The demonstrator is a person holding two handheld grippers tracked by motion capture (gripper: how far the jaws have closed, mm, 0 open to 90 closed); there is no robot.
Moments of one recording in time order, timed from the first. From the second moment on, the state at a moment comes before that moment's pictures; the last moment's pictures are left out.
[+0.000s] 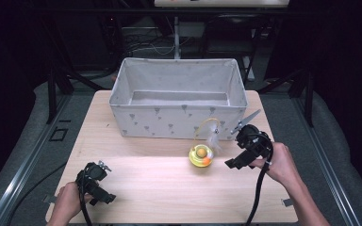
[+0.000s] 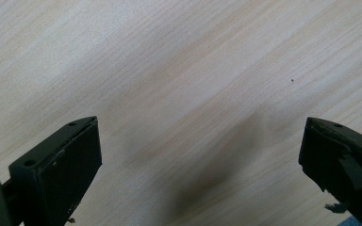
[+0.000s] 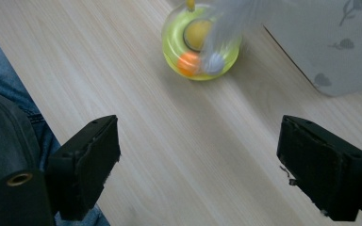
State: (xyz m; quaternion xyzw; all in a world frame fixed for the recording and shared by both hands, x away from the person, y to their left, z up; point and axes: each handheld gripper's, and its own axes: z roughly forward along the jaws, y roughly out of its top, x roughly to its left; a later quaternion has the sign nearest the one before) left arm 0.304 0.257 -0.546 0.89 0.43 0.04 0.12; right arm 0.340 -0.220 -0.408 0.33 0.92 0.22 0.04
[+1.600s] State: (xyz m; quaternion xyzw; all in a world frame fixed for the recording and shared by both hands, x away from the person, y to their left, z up) left arm 0.305 0.250 -0.549 0.90 0.42 0.02 0.11; right arm 0.419 -0.133 -0.354 0.25 0.95 0.19 0.05
